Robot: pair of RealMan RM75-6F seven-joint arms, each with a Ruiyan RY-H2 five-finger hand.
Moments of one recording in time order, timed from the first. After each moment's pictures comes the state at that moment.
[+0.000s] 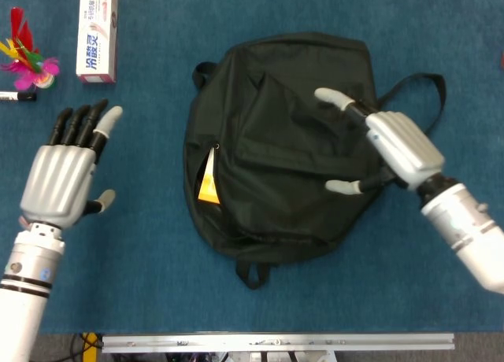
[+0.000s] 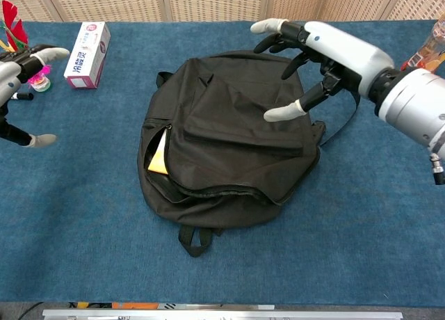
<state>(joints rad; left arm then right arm) -0.37 -1.21 0.03 -2.05 1.26 1.39 0.48 0.61 -1.26 0.18 -2.11 -1.06 1.04 -0.12</state>
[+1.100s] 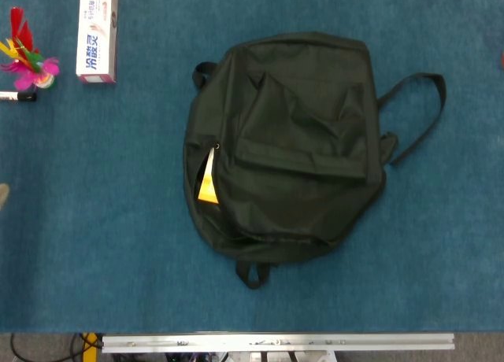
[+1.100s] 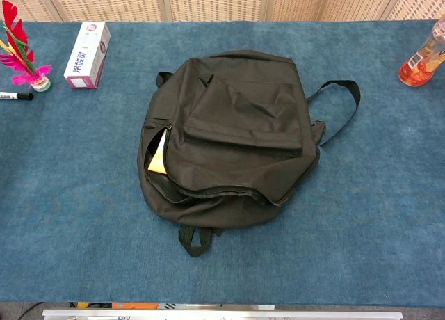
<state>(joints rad) -0.15 -1.16 0.01 -1.65 1.44 1.57 0.17 0.13 -1.08 -0.03 -1.68 -1.50 1.54 -0.03</state>
